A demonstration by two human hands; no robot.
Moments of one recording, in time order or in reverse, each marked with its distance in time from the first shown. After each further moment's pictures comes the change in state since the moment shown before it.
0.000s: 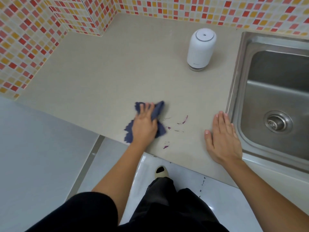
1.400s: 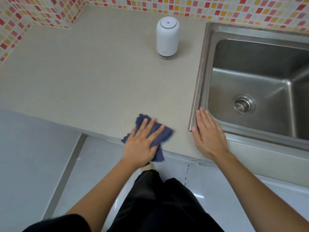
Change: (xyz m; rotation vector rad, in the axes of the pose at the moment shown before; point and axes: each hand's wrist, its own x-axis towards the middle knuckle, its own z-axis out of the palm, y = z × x) left_hand -0.109 0.035 0.032 0.245 -0.098 0.438; right_hand -0.051 0.045 -0.012 0.159 -0.025 -0.065
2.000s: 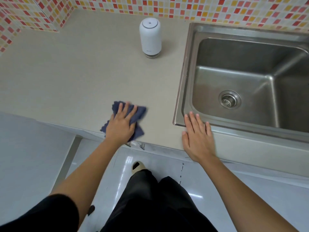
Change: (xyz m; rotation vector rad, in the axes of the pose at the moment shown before) left_hand 0.037 -0.022 -0.012 -0.047 -0.001 -0.182; right_hand -0.037 0.012 0.016 -0.162 0.052 0.065
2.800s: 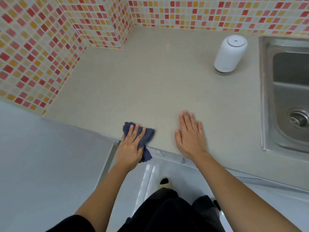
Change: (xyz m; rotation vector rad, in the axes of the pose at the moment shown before) left_hand -0.053 -0.235 -0.029 -0.056 0.102 0.034; right_hand 0.104 -0.271 0.029 0.169 0.002 -0.082
